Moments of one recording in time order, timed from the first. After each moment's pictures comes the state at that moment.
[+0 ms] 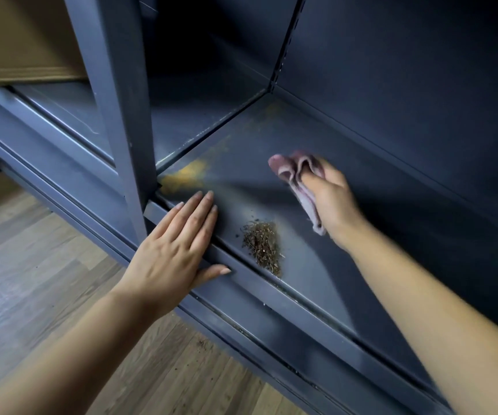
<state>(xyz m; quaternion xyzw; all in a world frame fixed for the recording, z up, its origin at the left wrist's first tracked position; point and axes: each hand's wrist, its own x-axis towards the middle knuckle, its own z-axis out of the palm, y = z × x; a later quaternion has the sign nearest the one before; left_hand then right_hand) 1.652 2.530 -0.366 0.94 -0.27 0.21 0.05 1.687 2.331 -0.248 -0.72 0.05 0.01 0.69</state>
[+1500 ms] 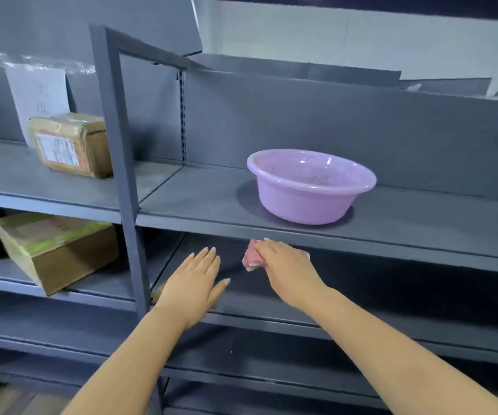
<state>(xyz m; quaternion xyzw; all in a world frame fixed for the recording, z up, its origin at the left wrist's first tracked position) 1.487 2.532 -0.062 0.90 -0.40 0.19 0.00 1.395 2.343 -0.015 -0.98 -0.03 -0.19 0.06</state>
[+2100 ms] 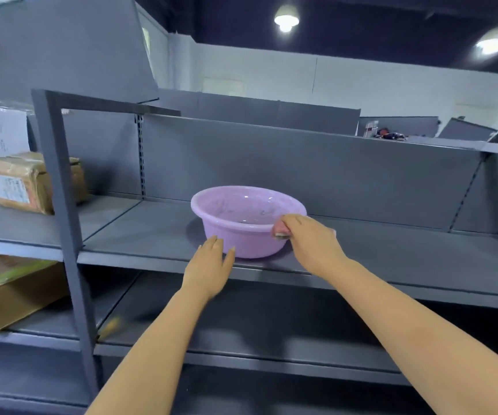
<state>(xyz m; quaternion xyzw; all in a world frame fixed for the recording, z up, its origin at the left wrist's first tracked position) 1.433 2.374 0.039 0.89 -0.30 0.08 0.33 1.333 2.195 0.104 -0.97 0.07 -0.25 -0.01</state>
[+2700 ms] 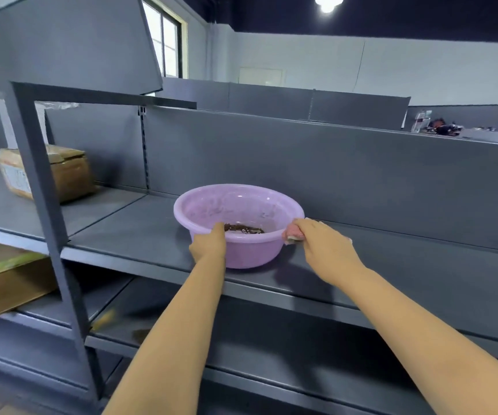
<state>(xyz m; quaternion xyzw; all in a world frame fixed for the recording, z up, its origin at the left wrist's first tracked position) 1.473 2.255 0.069 0.65 0.14 -0.04 0.75 1.362 2.082 0.097 -0.97 0.02 -0.22 0.03</state>
